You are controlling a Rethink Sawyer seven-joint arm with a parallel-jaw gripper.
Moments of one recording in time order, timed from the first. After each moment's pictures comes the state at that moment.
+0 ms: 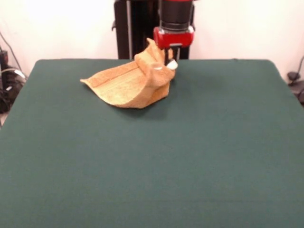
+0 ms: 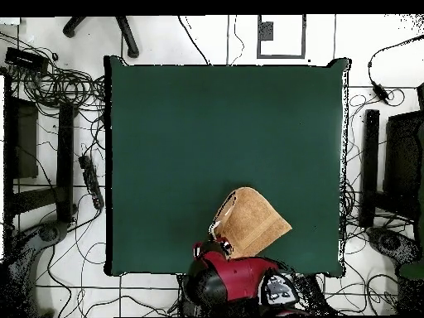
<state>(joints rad) -0.17 -0.54 -0.09 2.15 -0.45 -0.18 1.71</state>
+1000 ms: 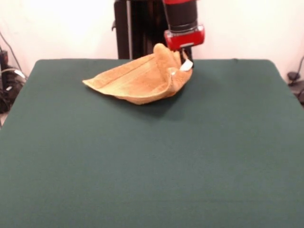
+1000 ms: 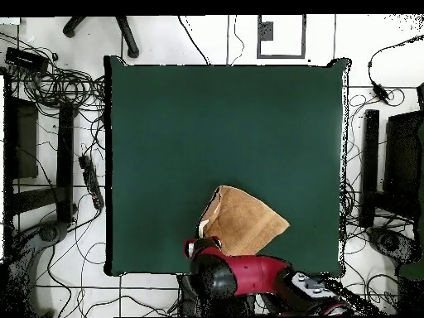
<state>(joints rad) -0.47 -0.55 0.22 2.26 -0.39 -0.13 1.71</state>
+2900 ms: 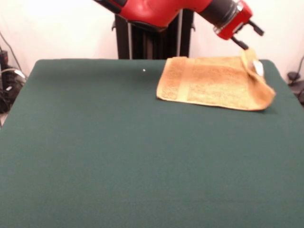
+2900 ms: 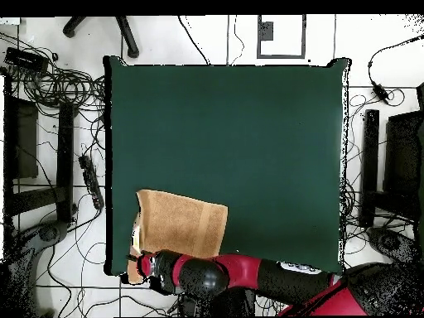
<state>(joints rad) -0.87 -0.04 0.70 2.31 -0.50 -0.04 1.71</state>
